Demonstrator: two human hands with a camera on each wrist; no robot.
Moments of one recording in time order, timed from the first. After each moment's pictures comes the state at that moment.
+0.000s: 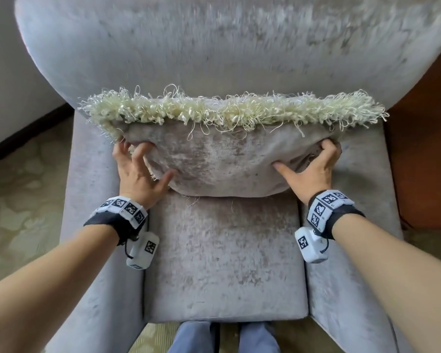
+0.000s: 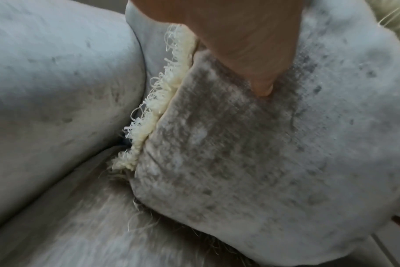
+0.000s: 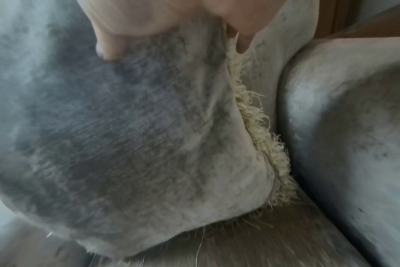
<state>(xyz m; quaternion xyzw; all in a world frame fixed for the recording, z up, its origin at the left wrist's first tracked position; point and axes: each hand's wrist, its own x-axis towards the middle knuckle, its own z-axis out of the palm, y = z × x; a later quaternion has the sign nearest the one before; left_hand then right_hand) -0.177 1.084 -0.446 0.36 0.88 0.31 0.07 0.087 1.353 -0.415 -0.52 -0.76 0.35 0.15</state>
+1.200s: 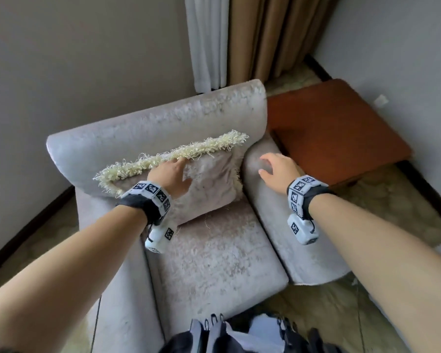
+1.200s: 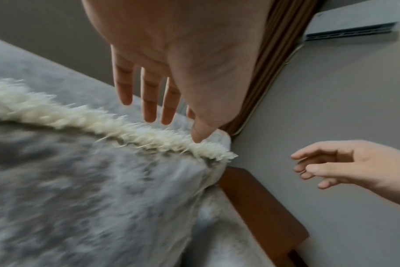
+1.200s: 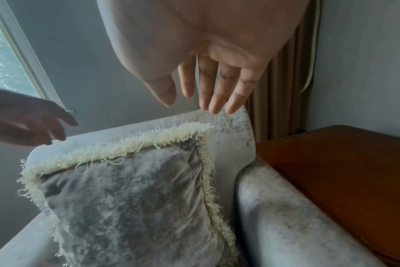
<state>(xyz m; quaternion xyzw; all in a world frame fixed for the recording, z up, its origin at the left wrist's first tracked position) -0.057 1.158 -0.176 0.59 0.79 -0.02 0.15 0.215 1.291 -0.182 -0.51 -0.83 0.23 0.03</state>
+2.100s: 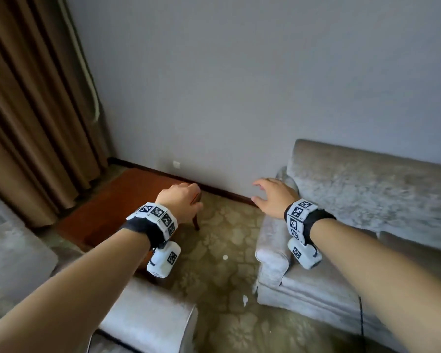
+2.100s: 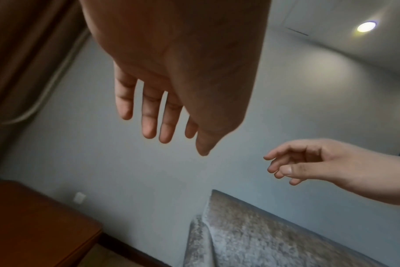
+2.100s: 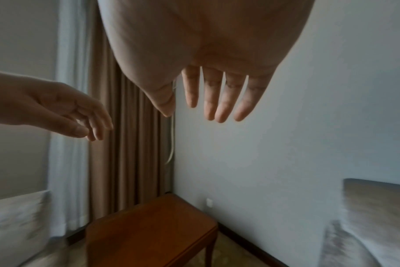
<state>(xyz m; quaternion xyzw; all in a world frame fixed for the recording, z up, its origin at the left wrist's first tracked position) 0.555 1.287 0.001 0.89 0.45 0.05 0.05 0.811 1.178 0.011 -0.76 -0.63 0.04 0.13</state>
